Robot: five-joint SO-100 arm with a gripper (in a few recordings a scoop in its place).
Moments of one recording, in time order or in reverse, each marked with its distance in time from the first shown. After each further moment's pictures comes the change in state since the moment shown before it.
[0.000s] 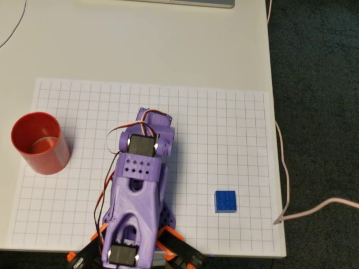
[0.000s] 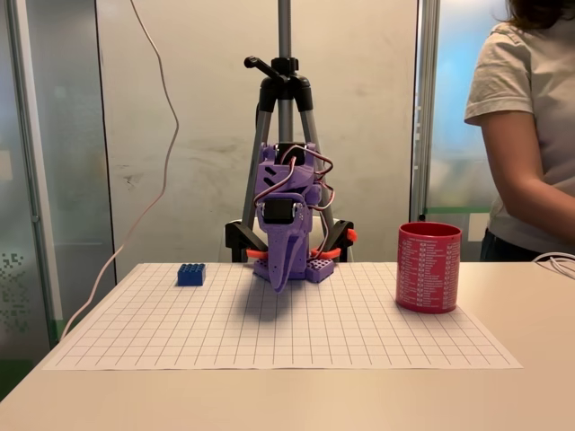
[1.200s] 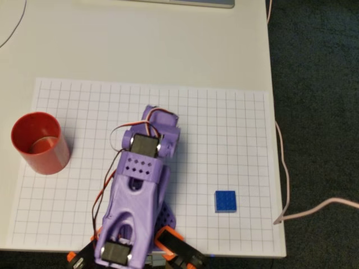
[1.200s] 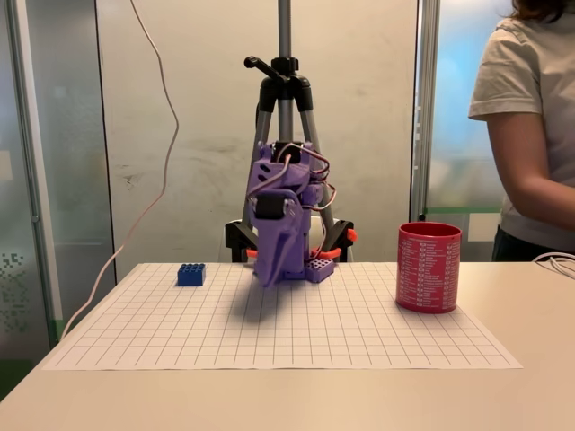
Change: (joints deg) arm 8.5 -2.7 -3.4 -5.2 -1.3
